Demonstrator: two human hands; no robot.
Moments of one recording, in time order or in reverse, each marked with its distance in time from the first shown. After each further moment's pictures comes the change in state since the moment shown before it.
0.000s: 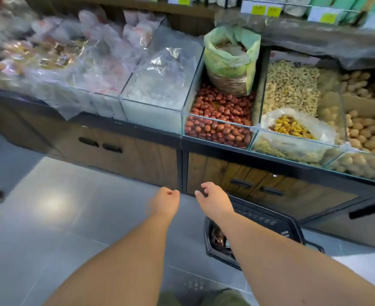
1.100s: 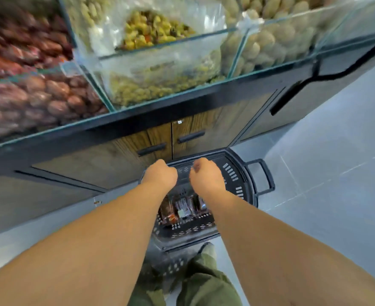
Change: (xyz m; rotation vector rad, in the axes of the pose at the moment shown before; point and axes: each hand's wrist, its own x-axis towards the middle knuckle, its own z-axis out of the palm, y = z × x) left_hand 0.096 0.137 0.323 0.703 -0.505 0.419; right_hand 0.120 0.284 -0.037 0.244 0.306 0.581
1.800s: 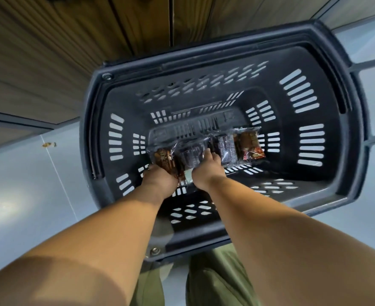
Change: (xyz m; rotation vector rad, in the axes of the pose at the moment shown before) left_hand 0.199 -0.159 0.306 -0.102 -0.265 -0.319; right_hand 0.153 0.204 0.288 -0.006 -0.400 0.426
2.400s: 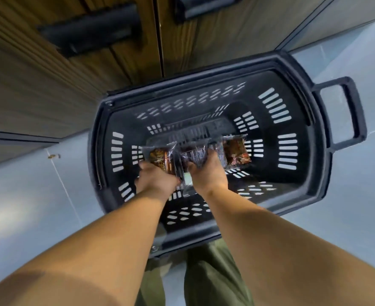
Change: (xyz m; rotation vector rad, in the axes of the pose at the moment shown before) left_hand -0.045 0.021 -0.027 -0.143 0.147 -0.013; right_hand -0.048 -0.009 -0.031 0.212 0.225 -0.102
